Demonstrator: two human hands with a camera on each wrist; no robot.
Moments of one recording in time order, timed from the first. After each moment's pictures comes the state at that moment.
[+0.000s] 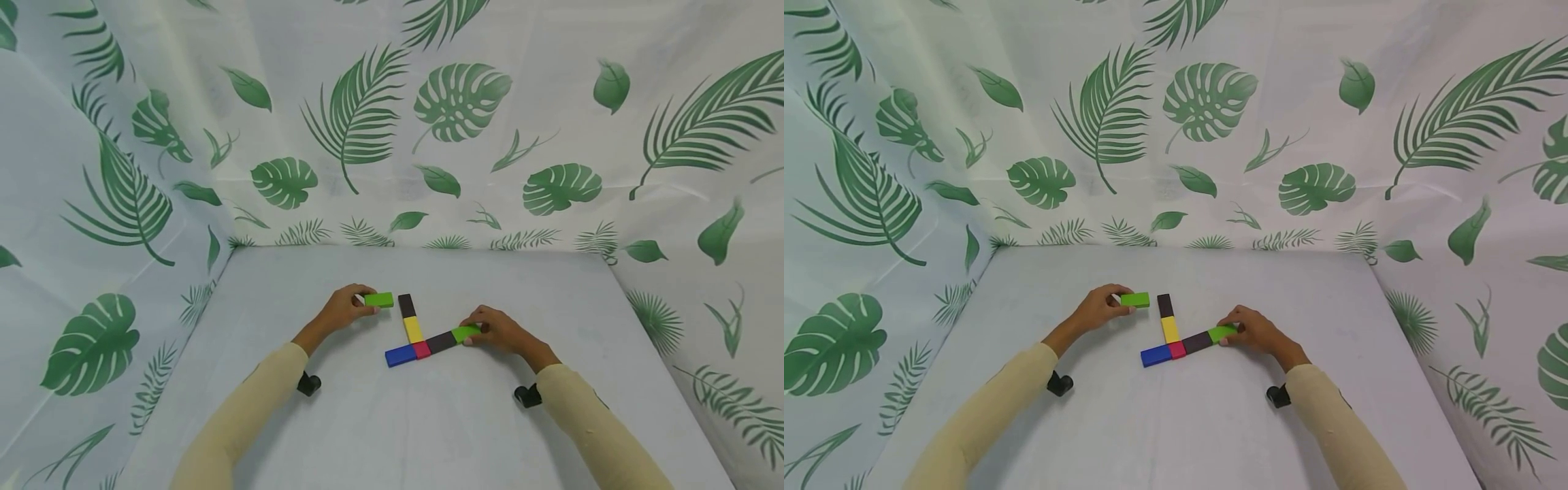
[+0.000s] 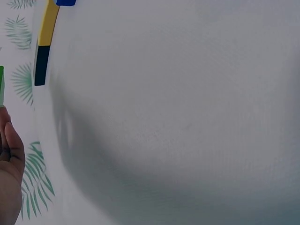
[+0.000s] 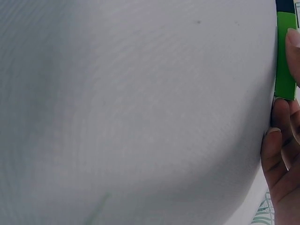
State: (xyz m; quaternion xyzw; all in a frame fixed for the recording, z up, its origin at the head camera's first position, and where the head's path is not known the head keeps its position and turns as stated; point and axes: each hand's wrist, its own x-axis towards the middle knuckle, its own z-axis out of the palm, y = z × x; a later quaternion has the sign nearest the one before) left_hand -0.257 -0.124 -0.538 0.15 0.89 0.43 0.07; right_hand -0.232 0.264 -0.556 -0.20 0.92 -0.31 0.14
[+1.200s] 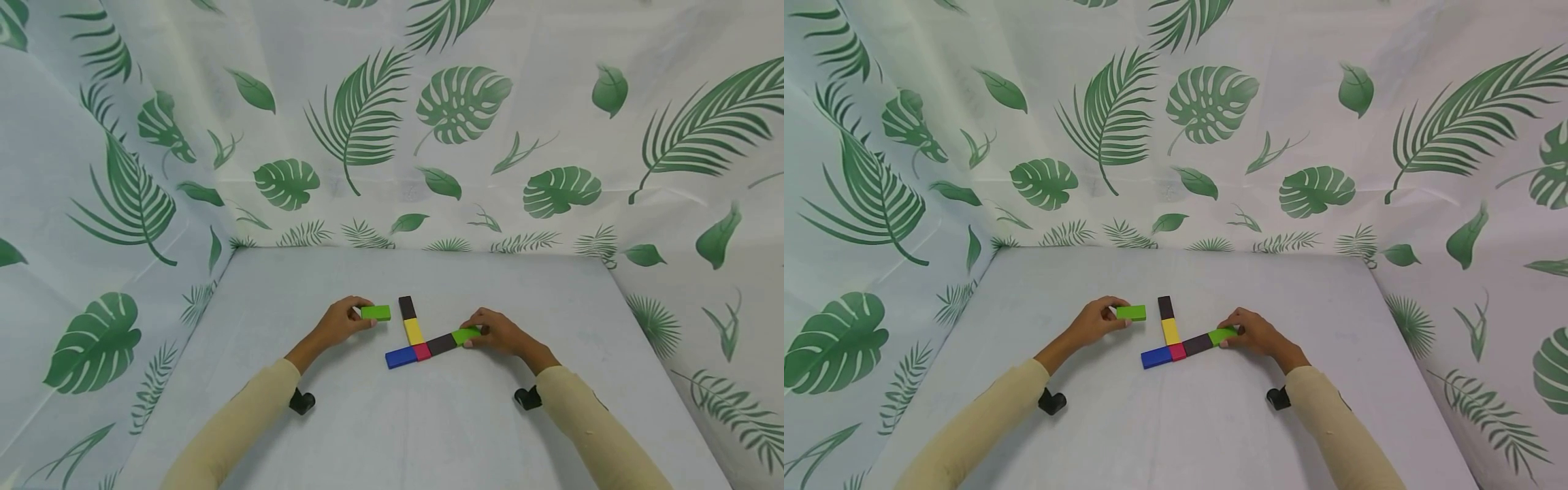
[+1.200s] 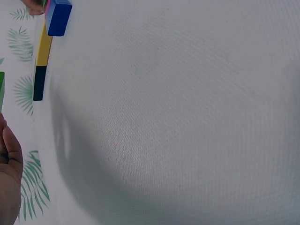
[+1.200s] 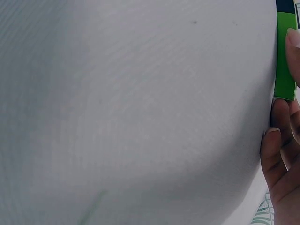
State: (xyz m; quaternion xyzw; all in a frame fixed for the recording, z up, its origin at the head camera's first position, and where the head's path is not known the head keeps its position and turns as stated) left_hand -0.229 -0.130 -0.542 0.14 0.87 0.46 0.07; right_hand -0.232 0.267 -0.559 -0.21 0.92 -0.31 0.14
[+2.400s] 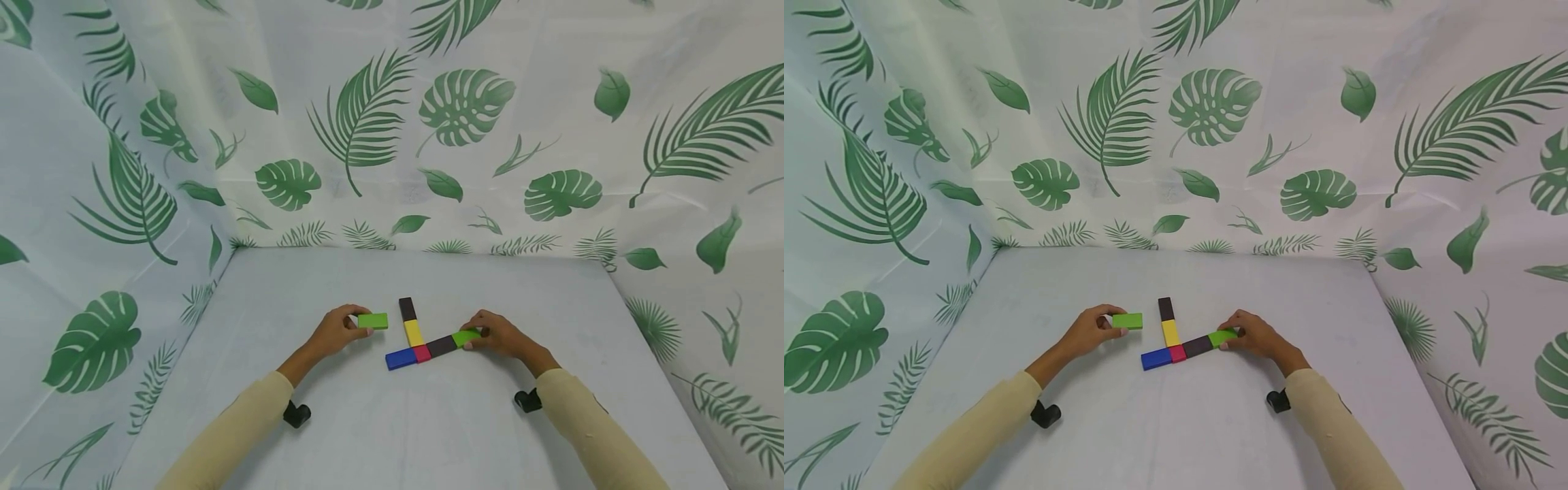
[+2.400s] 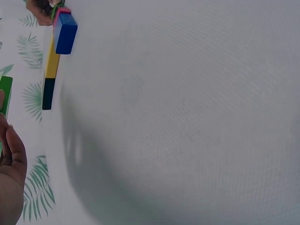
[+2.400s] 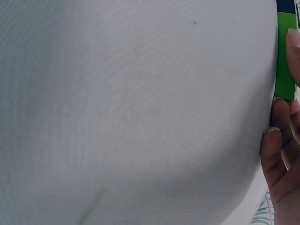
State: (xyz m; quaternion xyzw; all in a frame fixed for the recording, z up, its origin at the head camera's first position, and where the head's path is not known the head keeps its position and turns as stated) left_hand -0.210 -0.135 -0.541 0.11 0.87 0.47 0.07; right_hand -0.234 0.266 -0.561 -0.20 0.92 -0.29 0.14
